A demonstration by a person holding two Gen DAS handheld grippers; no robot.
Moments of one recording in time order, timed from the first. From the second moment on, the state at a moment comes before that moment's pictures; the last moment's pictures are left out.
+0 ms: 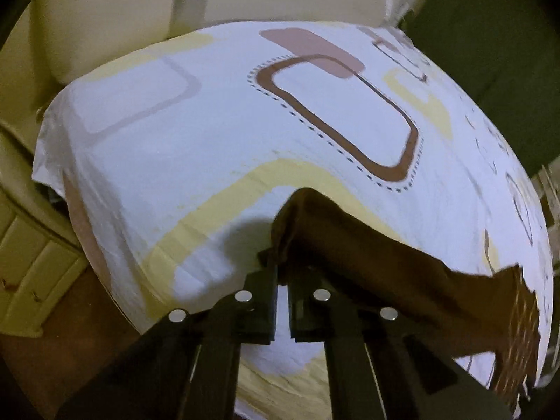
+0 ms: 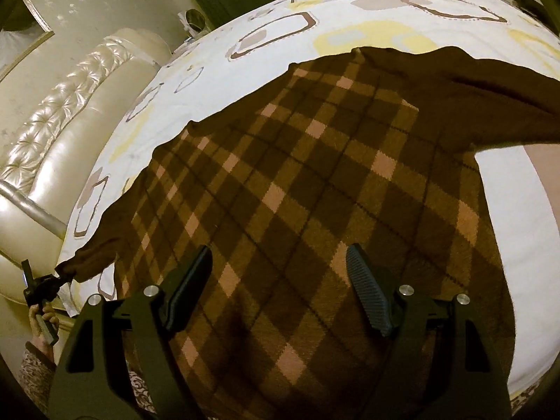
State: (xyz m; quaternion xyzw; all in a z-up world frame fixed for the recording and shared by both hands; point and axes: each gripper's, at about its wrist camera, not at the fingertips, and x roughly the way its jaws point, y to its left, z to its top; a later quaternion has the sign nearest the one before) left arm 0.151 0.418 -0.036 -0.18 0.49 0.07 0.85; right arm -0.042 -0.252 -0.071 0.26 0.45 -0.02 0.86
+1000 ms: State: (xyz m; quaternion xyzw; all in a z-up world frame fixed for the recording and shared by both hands) left arm 0.128 0.448 -0.041 -0.20 0.54 0.10 0.81; right arm -0.050 -0.277 -0.060 0.28 0.43 -0.04 0.86
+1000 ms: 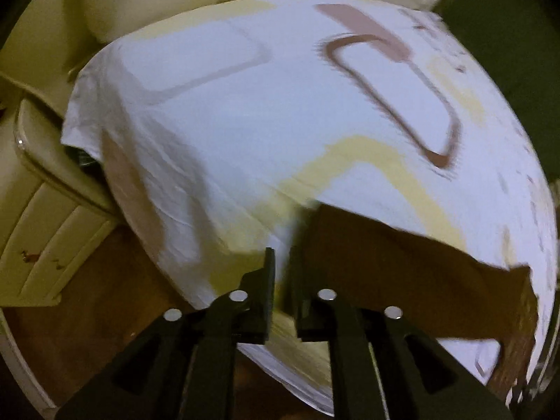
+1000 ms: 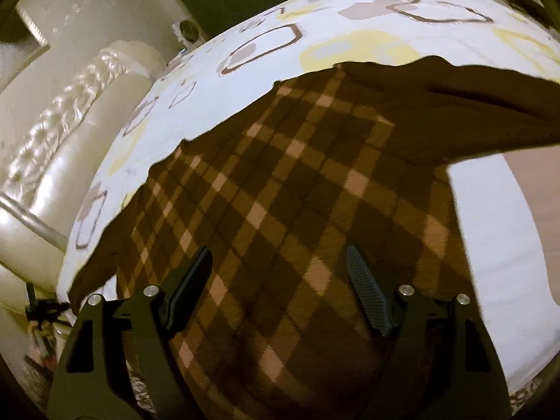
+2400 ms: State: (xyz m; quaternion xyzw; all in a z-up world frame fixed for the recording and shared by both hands) left arm 0.081 0.103 -0.027 -0.10 0.51 -0.05 0.85; right arm -0.210 -0.749 -0.119 0.59 0.19 -0.29 0.73
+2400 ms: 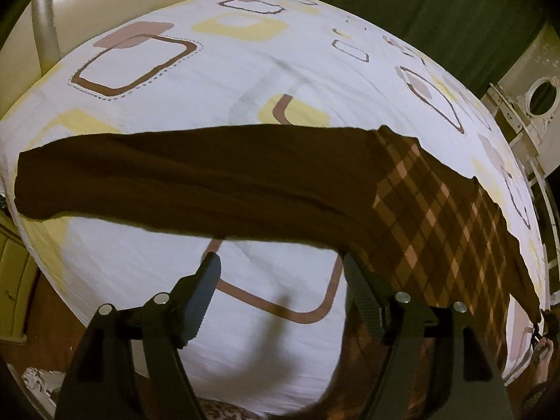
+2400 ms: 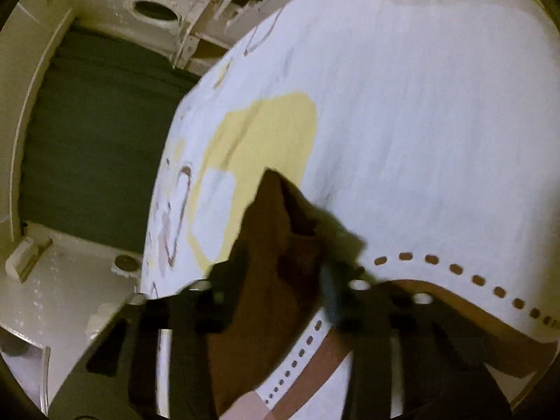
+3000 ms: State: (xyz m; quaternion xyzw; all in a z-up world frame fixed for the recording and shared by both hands) left arm 0.065 0.107 -0.035 -0.12 0.52 -0.06 0.85; right arm -0.188 -0.699 -0.049 0.58 0.14 -0.22 0.77
